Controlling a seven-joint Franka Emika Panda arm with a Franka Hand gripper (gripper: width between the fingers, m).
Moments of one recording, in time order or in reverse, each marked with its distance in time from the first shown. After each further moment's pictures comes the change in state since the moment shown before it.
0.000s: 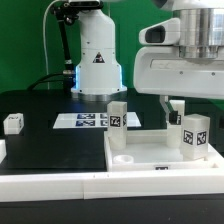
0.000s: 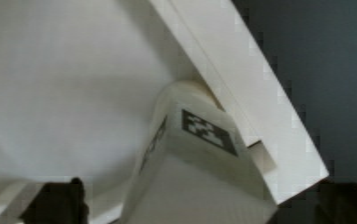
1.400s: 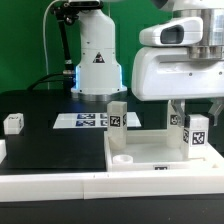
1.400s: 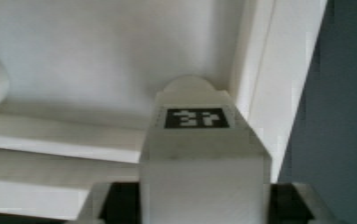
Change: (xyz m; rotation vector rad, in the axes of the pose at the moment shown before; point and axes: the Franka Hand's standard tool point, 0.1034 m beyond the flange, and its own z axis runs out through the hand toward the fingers) arm -0.001 -0.001 0.000 -0.010 0.006 -0.573
